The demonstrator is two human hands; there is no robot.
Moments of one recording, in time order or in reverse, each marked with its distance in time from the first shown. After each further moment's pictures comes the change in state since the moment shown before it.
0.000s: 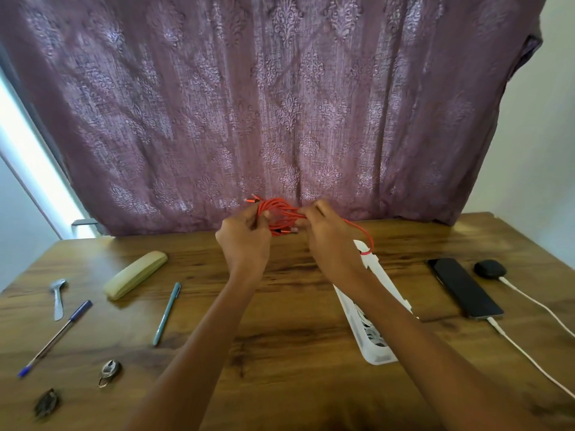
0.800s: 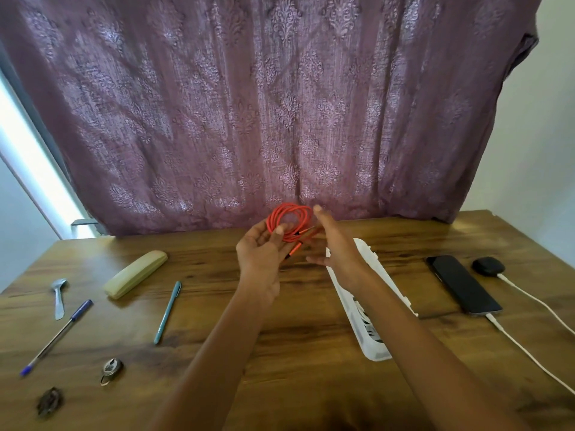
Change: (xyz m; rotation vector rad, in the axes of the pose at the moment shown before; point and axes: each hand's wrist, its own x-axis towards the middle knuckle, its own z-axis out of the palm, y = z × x) left_hand -0.023 -0.006 0.009 -0.769 -0.255 -0.467; right_hand -0.002 -0.007 -0.012 0.942 -0.217 1.060
